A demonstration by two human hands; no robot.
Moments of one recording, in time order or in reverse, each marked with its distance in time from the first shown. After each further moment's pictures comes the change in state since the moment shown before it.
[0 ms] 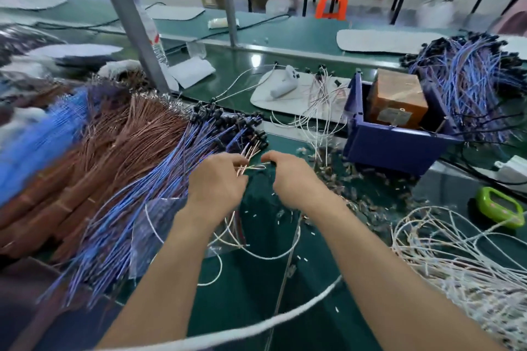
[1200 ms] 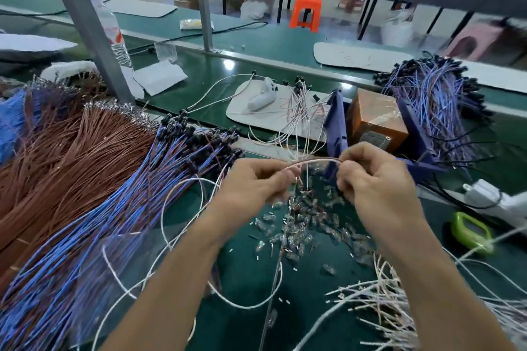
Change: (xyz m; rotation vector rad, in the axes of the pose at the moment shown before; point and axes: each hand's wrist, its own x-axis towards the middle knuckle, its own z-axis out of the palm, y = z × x) left_hand 0.030 0.055 0.015 -1.020 -0.482 0.137; right_hand -0.068 0.034 -0.096 0.511 0.521 0.091
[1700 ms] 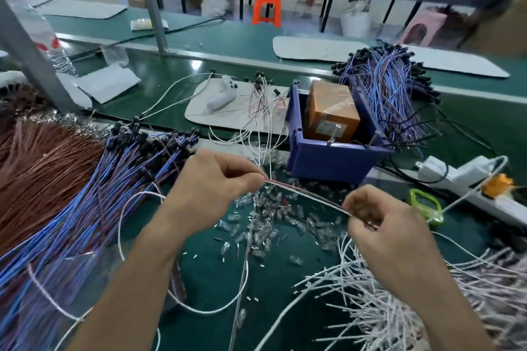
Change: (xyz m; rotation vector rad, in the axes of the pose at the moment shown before) left_hand 0.002 0.019 0.007 0.328 0.020 0.162; right_hand -0.063 0.034 -0.063 -0.388 0.022 0.097
